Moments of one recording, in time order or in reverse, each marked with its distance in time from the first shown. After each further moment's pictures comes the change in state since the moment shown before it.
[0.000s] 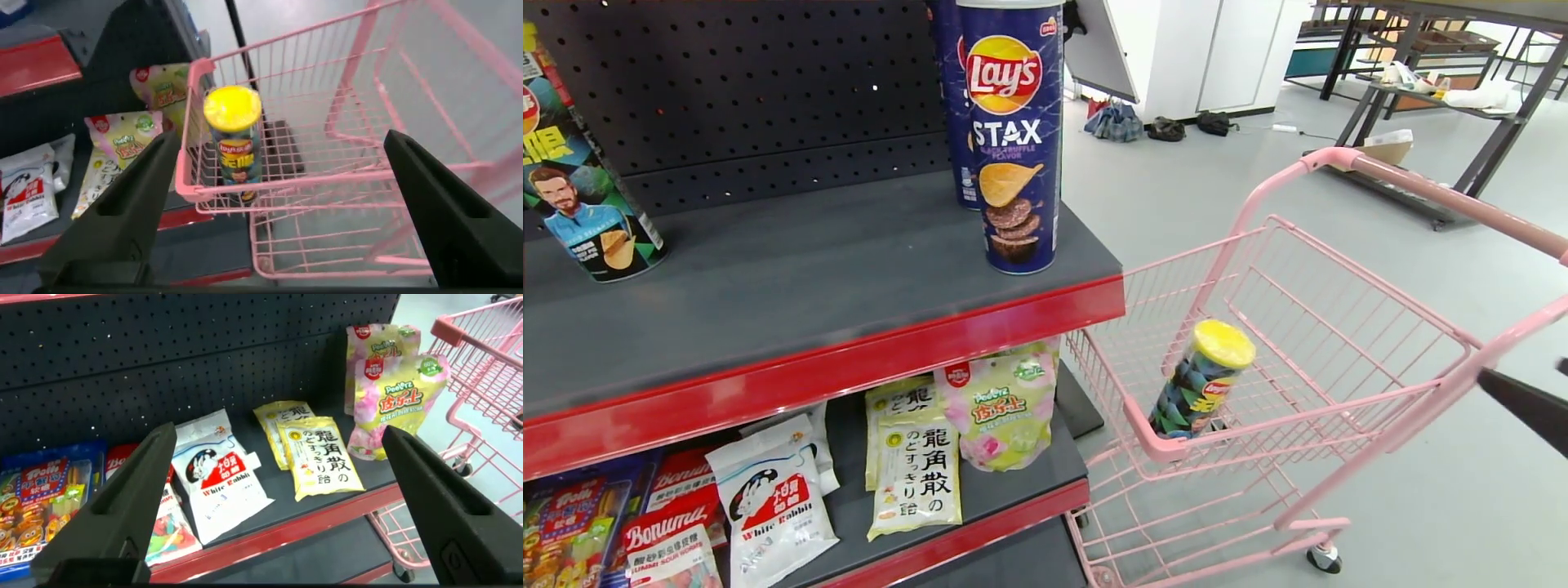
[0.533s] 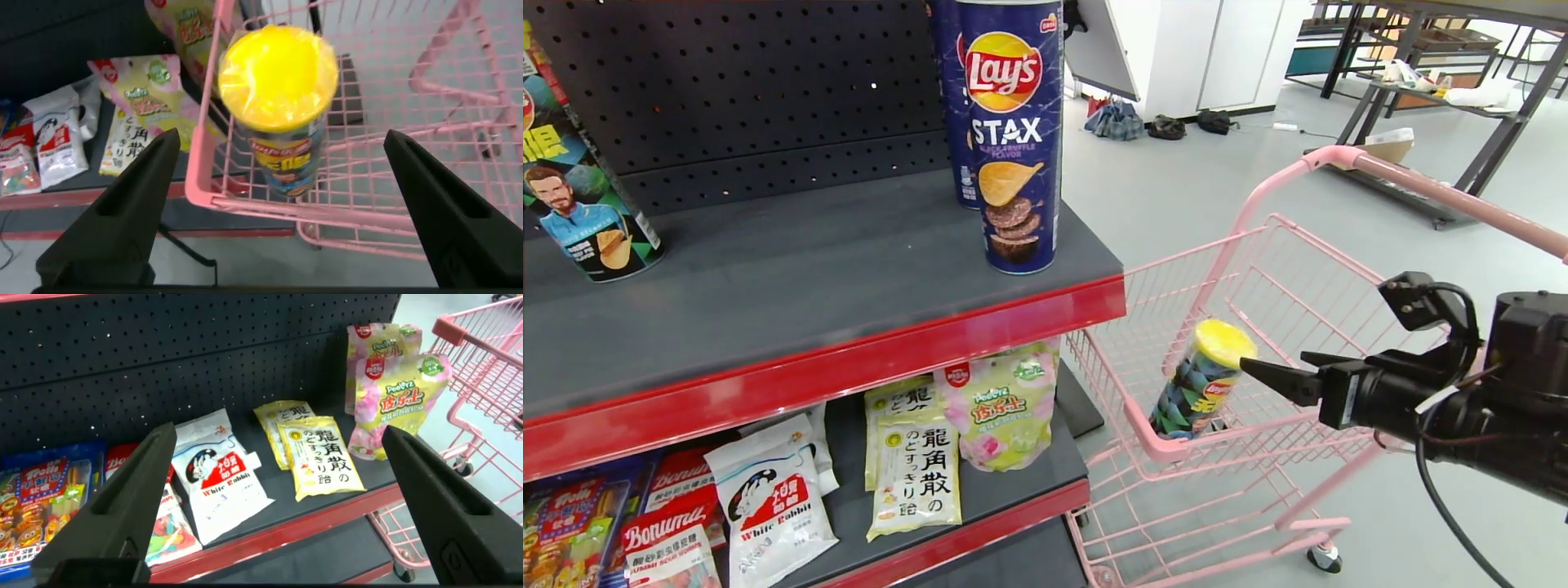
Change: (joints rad) left arm 0.000 0.000 0.000 0.000 0.000 0.000; right arm 0.125 0.687 -0.043 -0.414 0.101 0.052
